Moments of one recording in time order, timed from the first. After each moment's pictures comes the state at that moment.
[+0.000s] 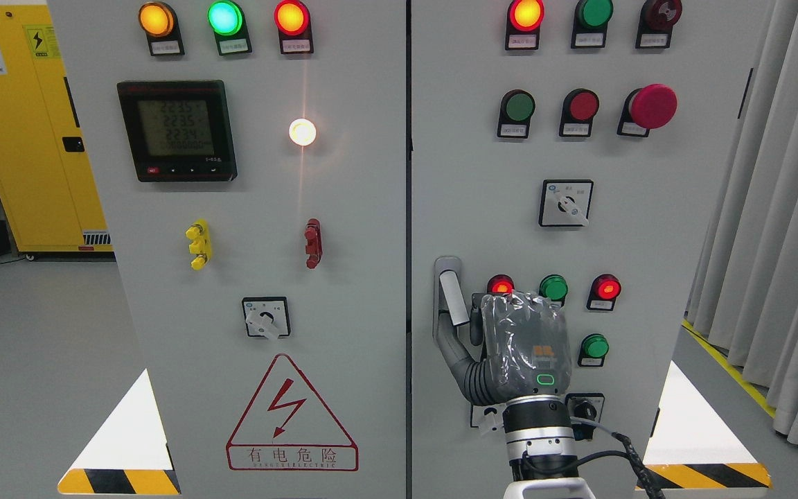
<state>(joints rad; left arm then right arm) -0.04 -0.11 -0.09 -0.04 0.15 -0.05 -0.03 -0.48 0.12 0.30 -1.77 1.35 0.29 -0.04</state>
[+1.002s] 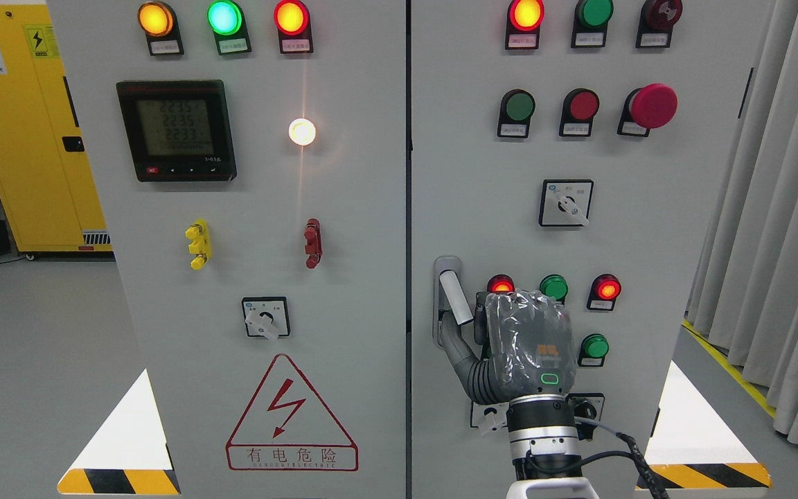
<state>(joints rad) -0.04 -0.11 -0.09 -0.04 0.15 -0.05 -0.03 -0.48 0.12 0.30 -1.78 1.35 0.29 -0.04</state>
